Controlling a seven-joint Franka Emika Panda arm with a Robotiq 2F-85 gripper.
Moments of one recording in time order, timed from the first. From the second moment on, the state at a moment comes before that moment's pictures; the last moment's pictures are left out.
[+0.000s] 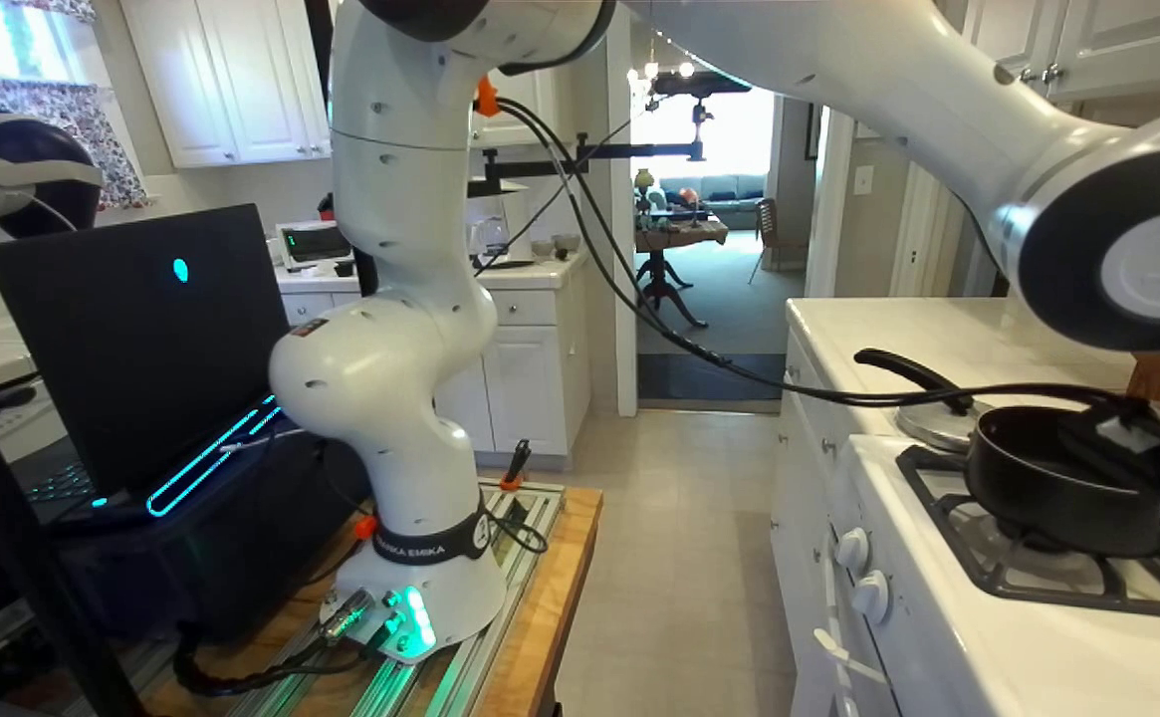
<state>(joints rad) -0.18 0.24 -0.08 -1.99 0.02 2.48 -0.38</state>
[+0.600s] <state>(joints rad) -0.11 0.20 -0.08 -1.99 -0.02 2.40 -0.19</state>
